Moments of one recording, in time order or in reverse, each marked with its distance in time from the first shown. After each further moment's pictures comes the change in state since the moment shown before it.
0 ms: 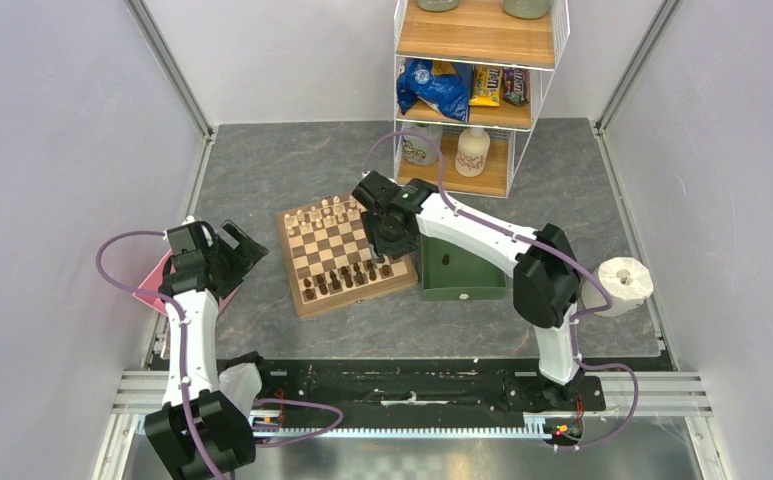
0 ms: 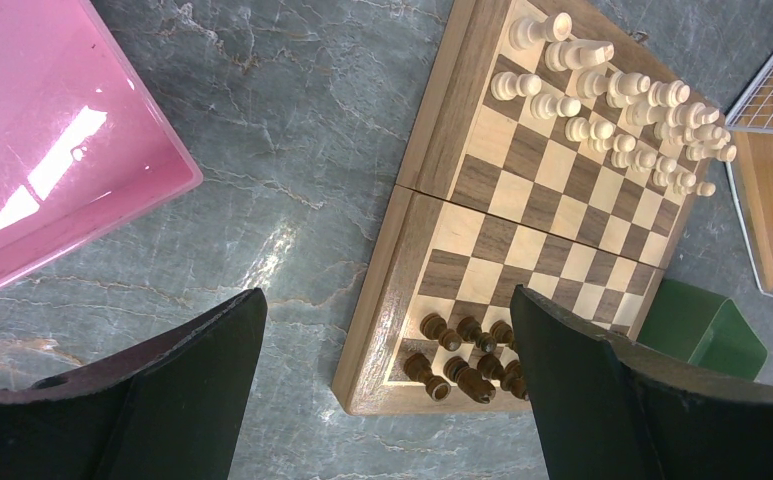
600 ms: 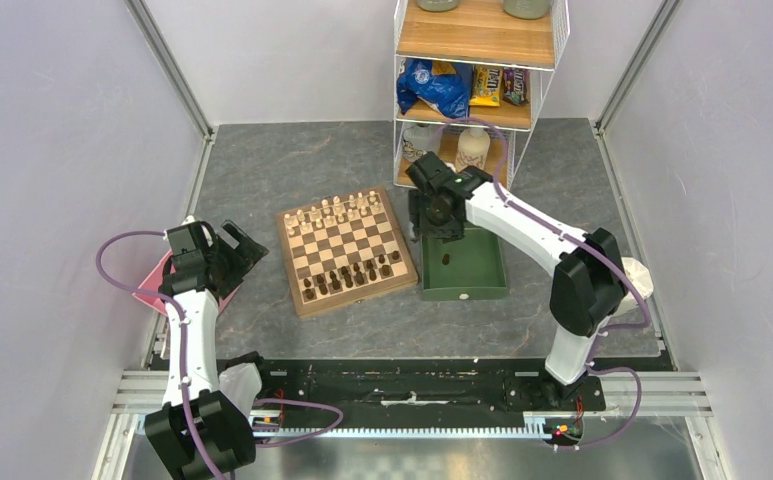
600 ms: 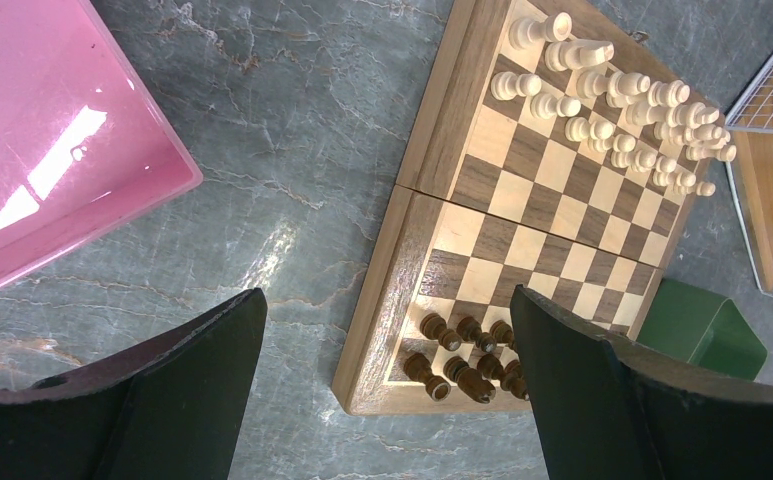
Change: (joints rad) left arm 0.000 0.000 0.000 0.000 0.000 0.000; right arm -0.172 -0.199 -0.180 0.034 0.027 0.057
